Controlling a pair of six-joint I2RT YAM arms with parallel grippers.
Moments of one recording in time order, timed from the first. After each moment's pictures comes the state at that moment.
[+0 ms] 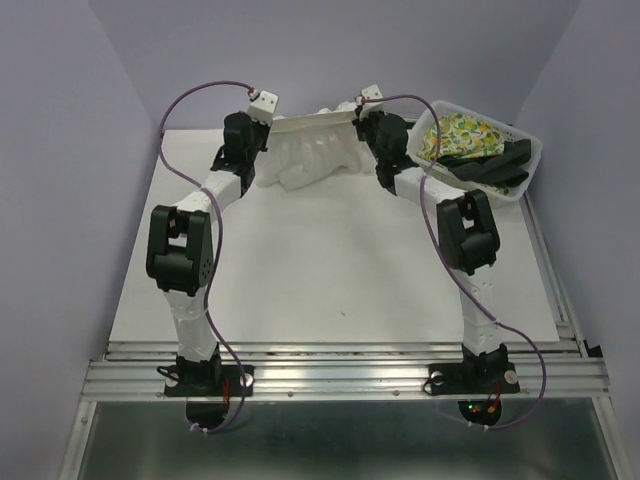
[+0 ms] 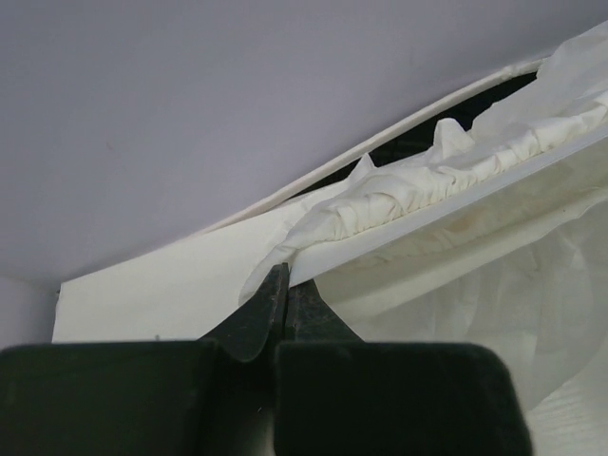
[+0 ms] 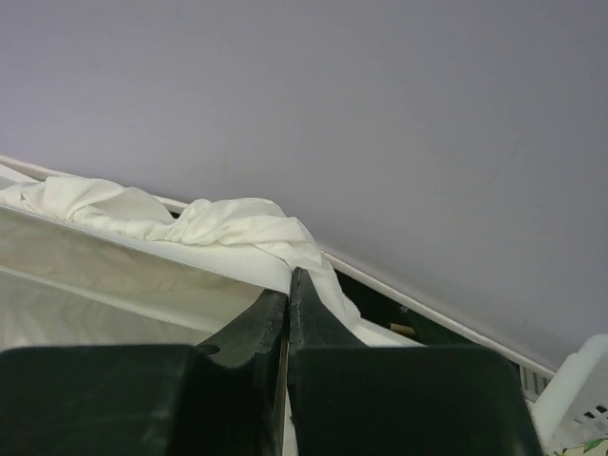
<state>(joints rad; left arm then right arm) -0.21 1.95 1.47 0.35 -0.05 0.28 0.38 2.27 1.78 0.63 0.08 -0.26</state>
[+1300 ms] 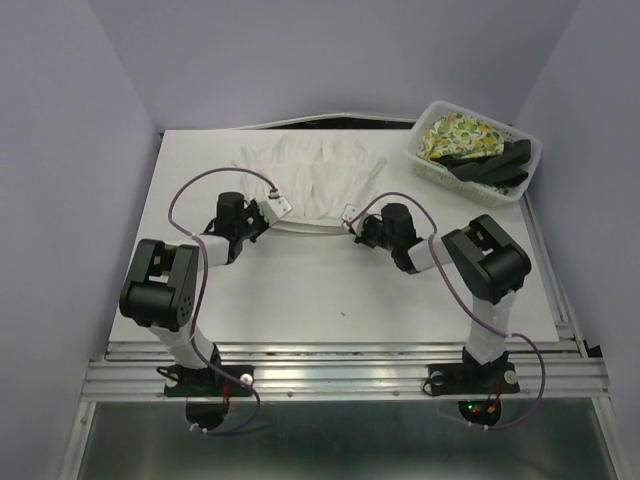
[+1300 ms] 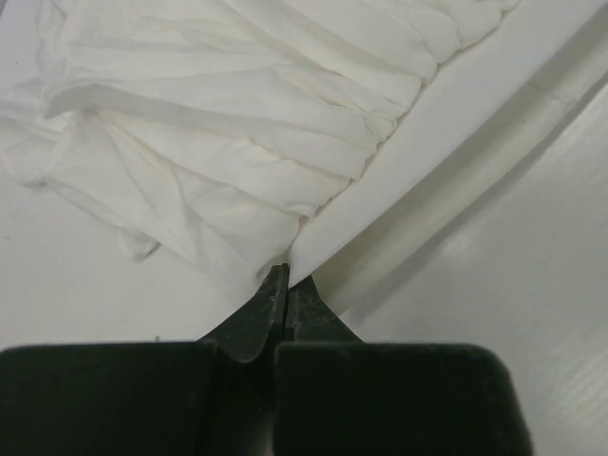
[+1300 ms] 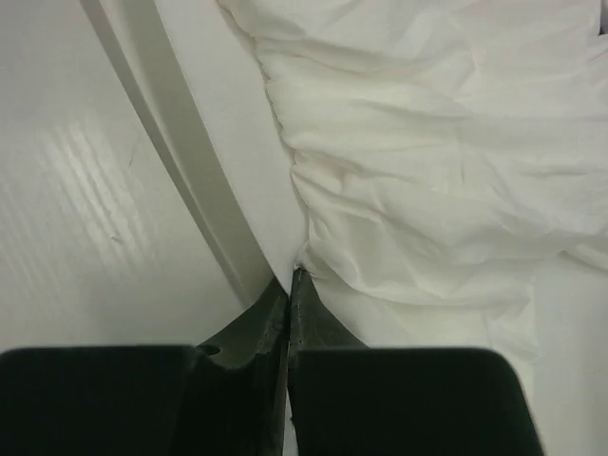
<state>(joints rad) -0.18 1.68 0.75 0.39 0.29 0.73 0.49 1.96 0.83 0.72 -0.27 -0.65</state>
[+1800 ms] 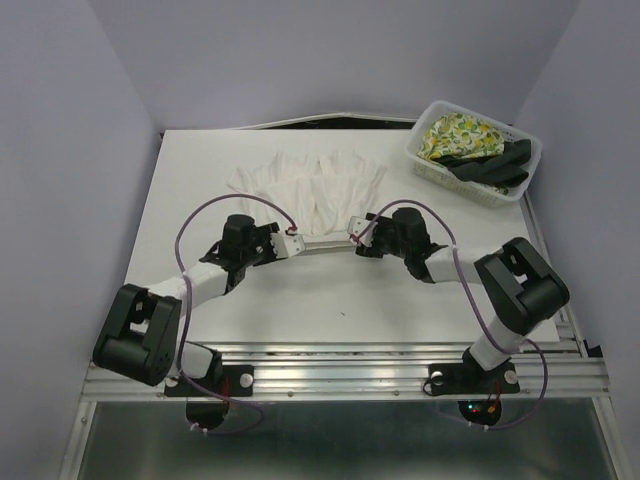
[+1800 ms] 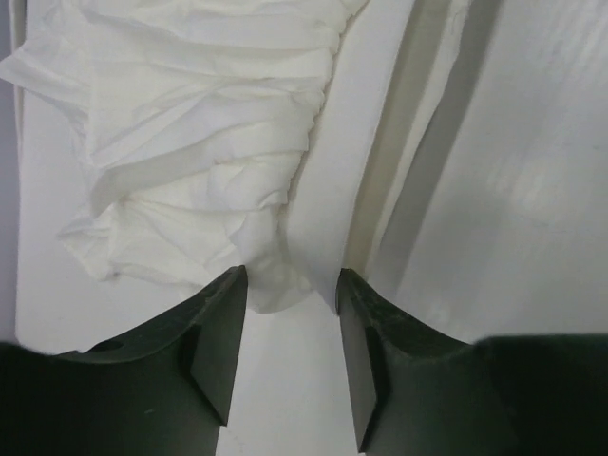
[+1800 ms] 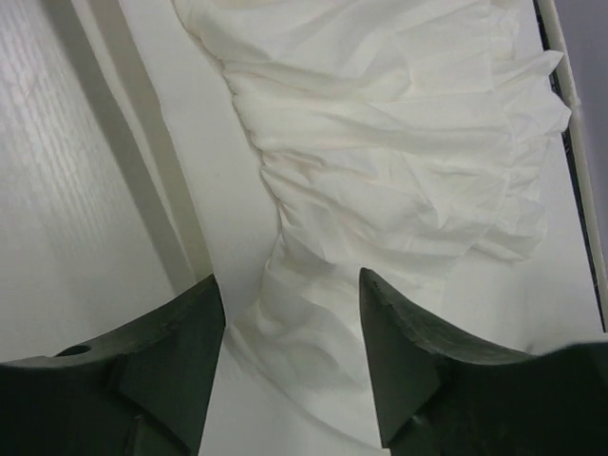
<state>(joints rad) -0.32 1.37 0.55 0.21 0.23 0.99 0.51 1.69 0.68 0.57 -0.30 -0.85</state>
